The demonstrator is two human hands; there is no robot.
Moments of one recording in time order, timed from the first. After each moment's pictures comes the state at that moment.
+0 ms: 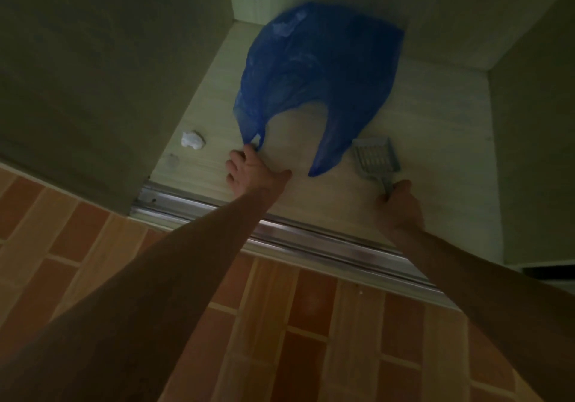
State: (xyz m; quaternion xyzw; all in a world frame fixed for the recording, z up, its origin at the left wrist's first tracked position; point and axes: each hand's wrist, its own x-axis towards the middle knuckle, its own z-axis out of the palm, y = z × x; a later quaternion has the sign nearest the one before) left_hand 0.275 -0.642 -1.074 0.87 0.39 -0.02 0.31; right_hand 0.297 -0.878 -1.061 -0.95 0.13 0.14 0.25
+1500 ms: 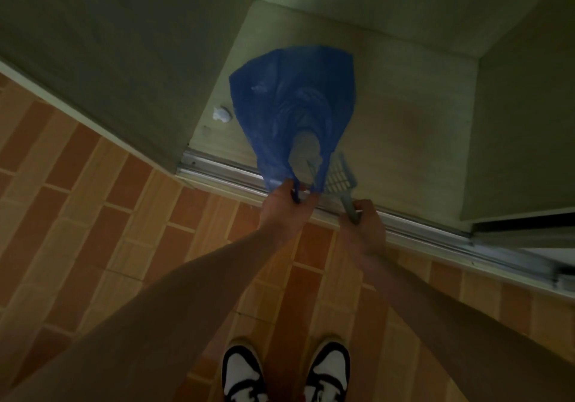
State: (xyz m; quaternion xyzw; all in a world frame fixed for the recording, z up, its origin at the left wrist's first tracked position) left_hand 0.132 -0.698 -0.976 0.81 0.28 -0.15 0.49; right_hand 0.151 -0.854 -0.955 -0.89 0.13 0.21 0.40
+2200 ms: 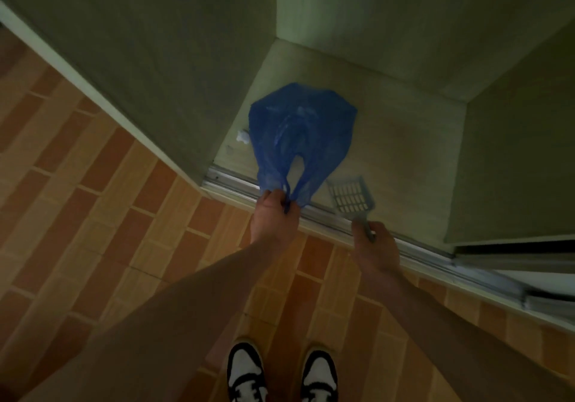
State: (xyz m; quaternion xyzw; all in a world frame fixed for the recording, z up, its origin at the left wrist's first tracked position) left_hand 0.110 -0.664 -0.905 0.82 0.33 -0.02 0.47; right_hand 0.141 -0.853 -0.887 -0.89 0.15 0.19 0.38
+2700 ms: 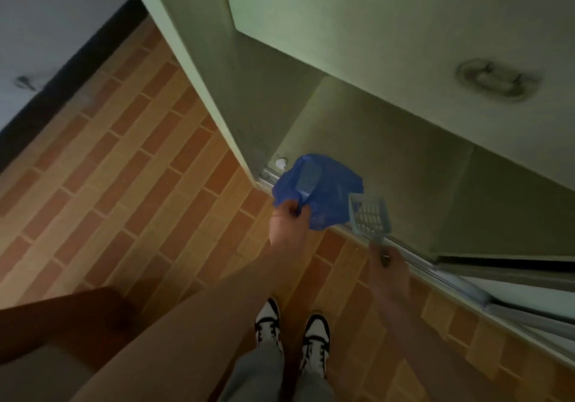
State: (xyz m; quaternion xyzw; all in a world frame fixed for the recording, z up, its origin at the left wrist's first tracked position) left_hand 0.033 -0.670 -0.661 0.66 0.47 0.01 0.58; right_hand 0.069 -0.865 -0.665 -0.89 0.12 0.22 0.39
